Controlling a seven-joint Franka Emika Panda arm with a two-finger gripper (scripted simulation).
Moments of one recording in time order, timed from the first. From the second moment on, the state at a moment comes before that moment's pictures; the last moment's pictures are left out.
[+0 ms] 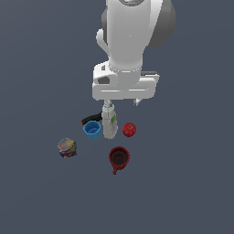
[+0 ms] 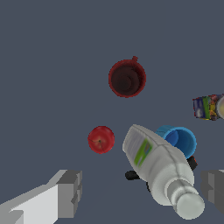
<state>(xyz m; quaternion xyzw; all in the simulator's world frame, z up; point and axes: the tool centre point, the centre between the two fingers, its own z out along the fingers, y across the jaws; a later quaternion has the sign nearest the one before) -0.009 0.021 0.294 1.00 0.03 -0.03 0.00</state>
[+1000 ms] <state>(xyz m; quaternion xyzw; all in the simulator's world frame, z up) -0.005 0.014 0.288 1.00 0.02 -0.03 0.00</state>
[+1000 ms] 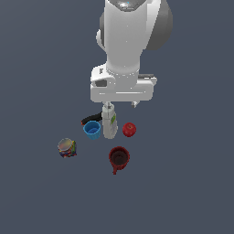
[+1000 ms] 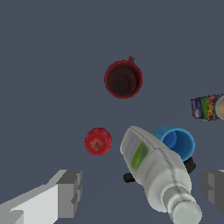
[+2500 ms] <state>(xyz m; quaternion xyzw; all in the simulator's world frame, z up) -0.044 0.060 0.120 0.94 0.34 -0.01 0.00</state>
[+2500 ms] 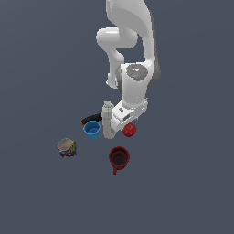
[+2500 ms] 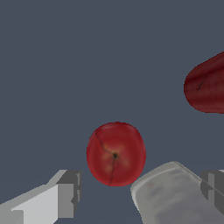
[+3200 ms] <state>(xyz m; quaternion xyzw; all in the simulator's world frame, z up) -0.057 0.068 0.096 0.92 0.39 0.00 0.00</state>
